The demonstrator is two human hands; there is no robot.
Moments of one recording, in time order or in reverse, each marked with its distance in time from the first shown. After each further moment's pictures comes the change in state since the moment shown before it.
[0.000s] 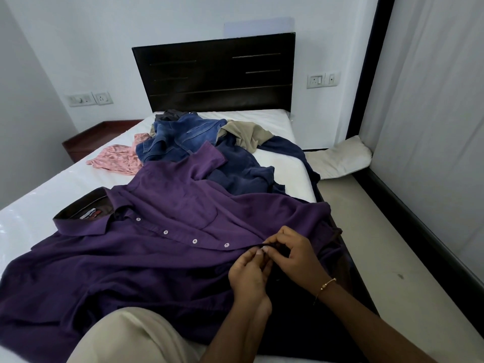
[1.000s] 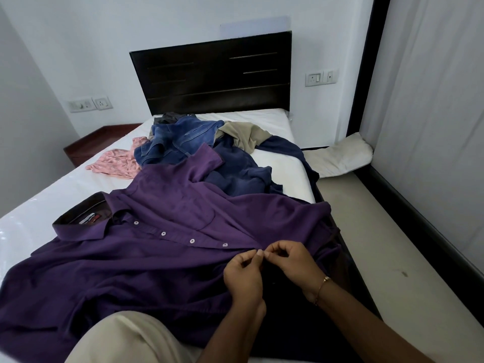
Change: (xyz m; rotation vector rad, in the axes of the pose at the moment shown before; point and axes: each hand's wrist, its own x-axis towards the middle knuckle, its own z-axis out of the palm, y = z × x) left_hand -0.002 -0.002 -0.002 0.282 0.051 0.204; right_hand -0.011 0.013 0.013 0.381 -0.094 0.544
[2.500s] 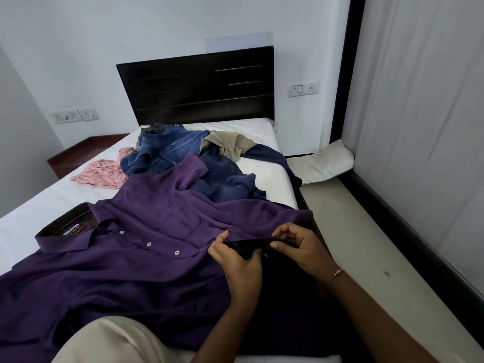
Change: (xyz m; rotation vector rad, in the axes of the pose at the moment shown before) left_hand 0.000 0.001 0.021 0.420 -0.015 0.546; right_hand -0.004 -0.032 -0.084 -0.113 -0.031 -0.403
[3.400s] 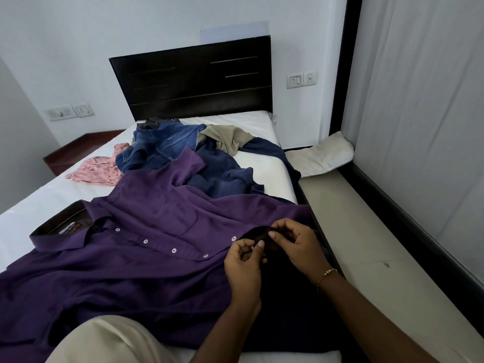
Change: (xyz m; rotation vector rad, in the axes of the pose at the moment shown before) left_hand -0.016 0.002 0.004 -0.353 -0.124 -0.285; right_hand 0.000 0.011 0.025 -0.006 0.216 -0.036
